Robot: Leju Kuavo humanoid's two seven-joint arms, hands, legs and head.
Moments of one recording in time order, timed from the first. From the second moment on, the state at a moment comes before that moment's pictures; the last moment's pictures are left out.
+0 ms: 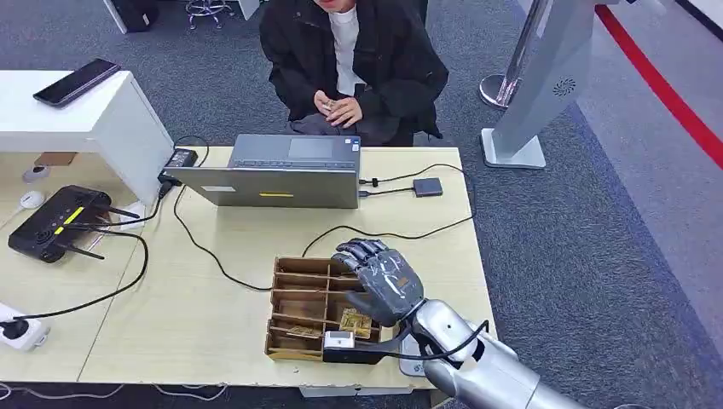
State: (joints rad) left arm 0.12 0.06 -0.86 -0.02 0.90 -0.32 -0.21; right arm -0.41 -0.14 0.94 -1.31 0.93 -0.32 -0.01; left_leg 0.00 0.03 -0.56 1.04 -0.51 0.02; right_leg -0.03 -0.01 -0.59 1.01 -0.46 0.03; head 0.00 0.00
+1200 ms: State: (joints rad) left arm 0.12 0.06 -0.84 -0.02 0.88 -0.32 -0.21; right arm -0.43 -0.14 0.96 -1.30 0.92 -0.29 -0.01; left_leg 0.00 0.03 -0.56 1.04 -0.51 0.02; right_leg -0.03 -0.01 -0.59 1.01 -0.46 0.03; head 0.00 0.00
